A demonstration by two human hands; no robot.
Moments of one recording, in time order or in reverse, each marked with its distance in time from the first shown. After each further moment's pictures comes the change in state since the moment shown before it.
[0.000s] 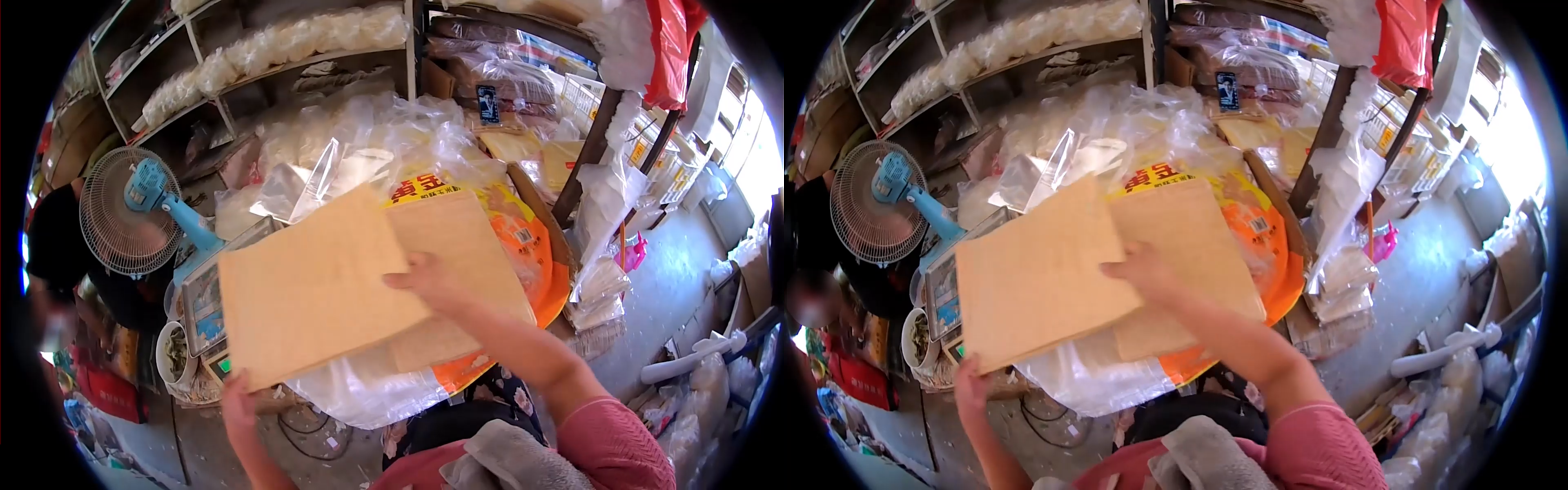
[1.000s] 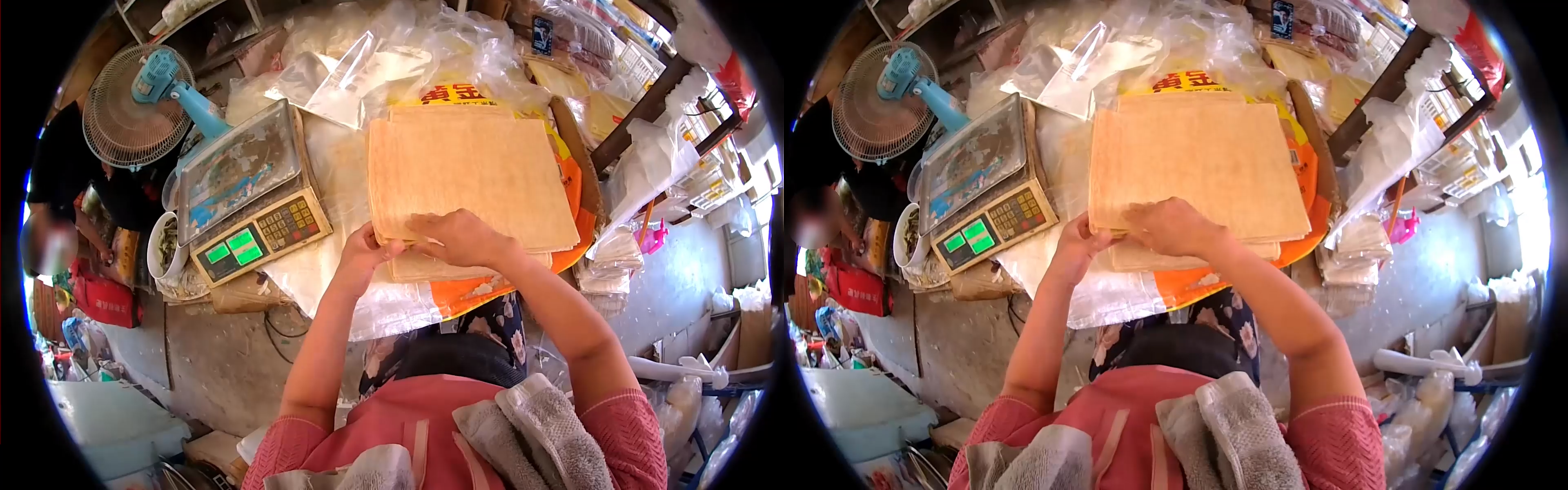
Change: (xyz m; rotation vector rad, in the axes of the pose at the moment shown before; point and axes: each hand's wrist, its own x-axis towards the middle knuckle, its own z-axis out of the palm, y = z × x) left_hand -0.061 -0.070 0.220 -0.086 -0.824 -0.041; right_hand -0.040 0.043 -0.030 -1.217 -0.437 -0.583
